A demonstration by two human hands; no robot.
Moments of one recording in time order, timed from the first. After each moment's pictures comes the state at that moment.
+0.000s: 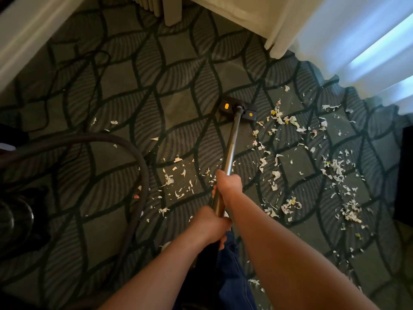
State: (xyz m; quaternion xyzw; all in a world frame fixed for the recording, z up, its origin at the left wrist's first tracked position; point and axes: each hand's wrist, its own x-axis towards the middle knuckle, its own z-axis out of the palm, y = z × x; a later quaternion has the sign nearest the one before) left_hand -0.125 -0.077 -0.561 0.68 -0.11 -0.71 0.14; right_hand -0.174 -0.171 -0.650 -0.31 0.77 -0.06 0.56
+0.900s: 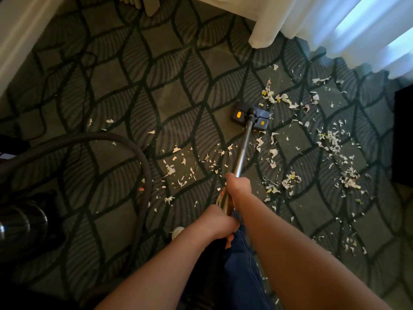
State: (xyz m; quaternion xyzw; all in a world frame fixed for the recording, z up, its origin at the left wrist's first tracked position) left_hand -0.150 -0.039 -0.535 0.66 -0.18 -0.73 0.03; right_hand -0.219 -0.112 -0.627 -0.25 0.80 -0.06 0.54
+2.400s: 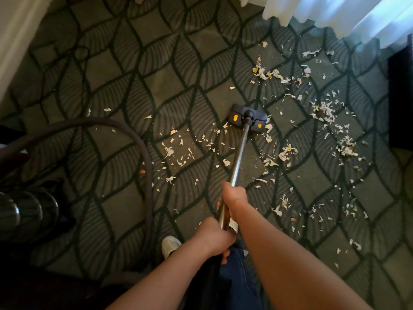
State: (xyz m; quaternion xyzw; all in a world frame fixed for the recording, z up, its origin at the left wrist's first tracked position) left_hand -0.205 0.096 -0.532 0.68 -0.17 -0.71 0.00; right_hand -0.274 0.022 -0.621 -0.18 0.79 -0.06 0.59
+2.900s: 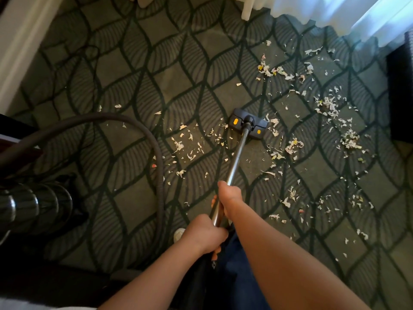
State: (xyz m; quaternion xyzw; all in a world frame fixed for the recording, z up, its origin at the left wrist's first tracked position) left_hand -0.142 0.162 -0.533 0.70 -0.23 -0.67 0.01; right_hand -0.217 0.087 -0.617 -0.15 0.78 -0.09 0.60
